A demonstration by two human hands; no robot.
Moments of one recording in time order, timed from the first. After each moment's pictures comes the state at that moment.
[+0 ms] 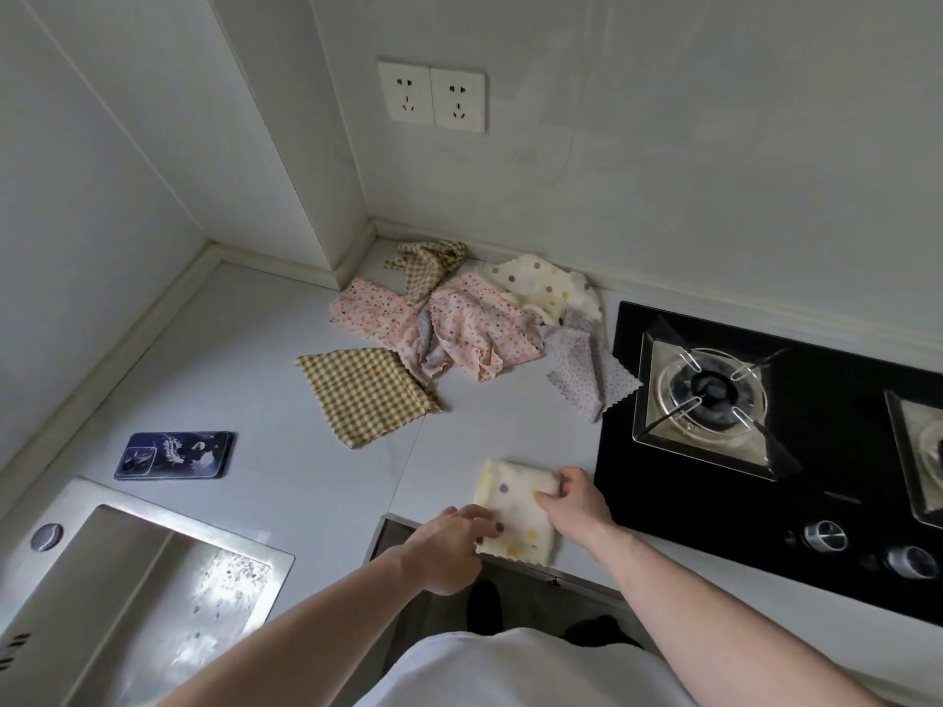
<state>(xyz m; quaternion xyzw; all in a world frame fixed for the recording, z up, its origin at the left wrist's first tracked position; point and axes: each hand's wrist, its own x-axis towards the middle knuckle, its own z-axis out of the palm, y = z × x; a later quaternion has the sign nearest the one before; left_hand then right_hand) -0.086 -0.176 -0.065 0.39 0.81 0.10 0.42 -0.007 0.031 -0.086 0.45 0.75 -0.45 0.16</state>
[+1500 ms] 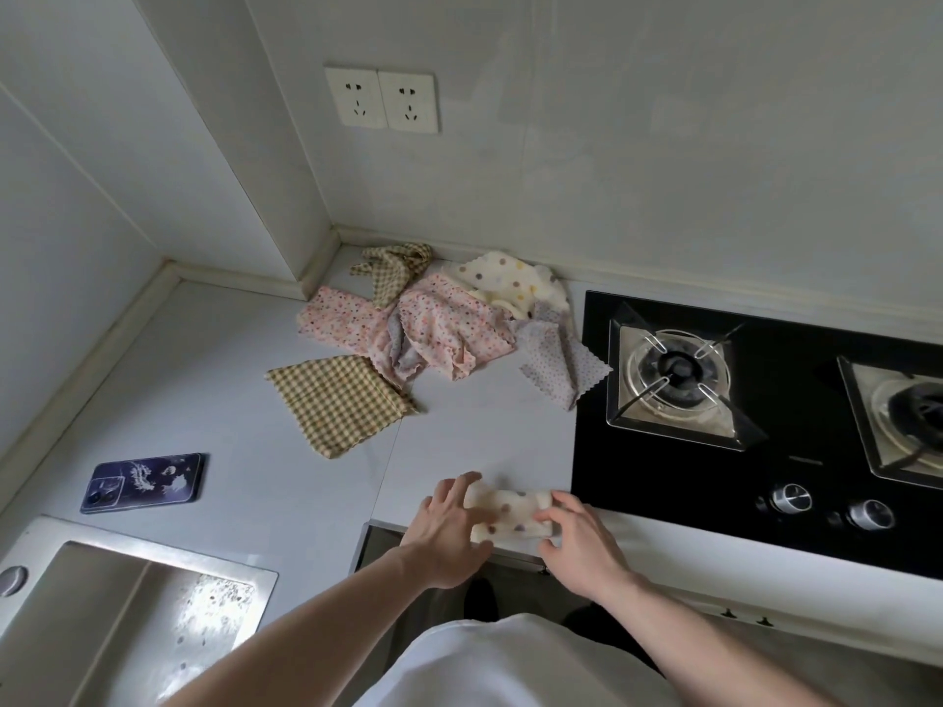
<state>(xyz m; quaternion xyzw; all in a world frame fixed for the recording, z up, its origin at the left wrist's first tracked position) -0.079 -0.159 -0.070 0.43 0.85 0.08 0.31 0.065 0.019 -0.082 0.28 0.89 -0.32 0.16</state>
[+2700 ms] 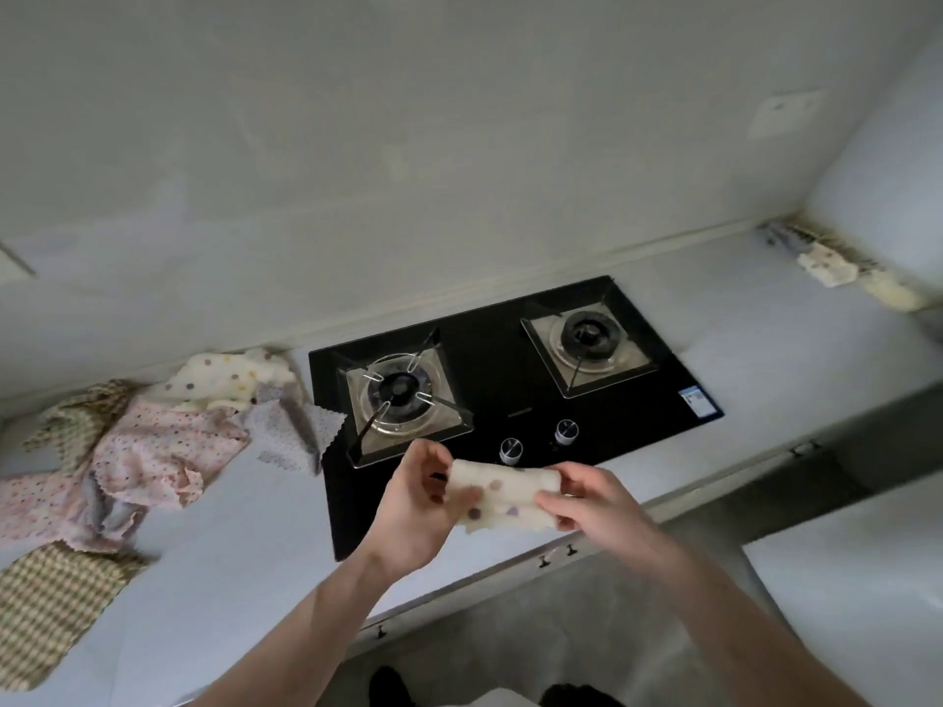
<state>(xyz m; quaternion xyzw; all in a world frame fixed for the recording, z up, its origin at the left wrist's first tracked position) 0.097 0.080 0.071 0.36 0.66 0.48 0.45 0.316 0.194 0.064 0.47 0.62 -0.62 -0.09</state>
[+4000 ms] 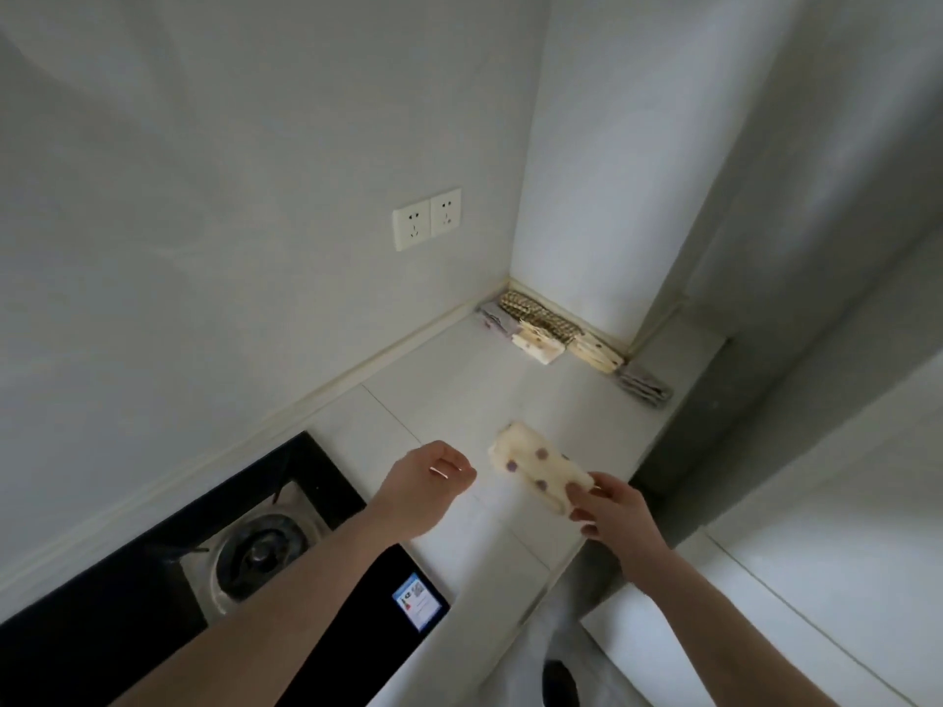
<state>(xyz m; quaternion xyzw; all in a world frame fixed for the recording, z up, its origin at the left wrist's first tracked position) 0.427 0.604 0.095 0.59 0.62 0.24 0.47 0.692 0.570 0.070 0.68 0.37 -0.51 -0.37</state>
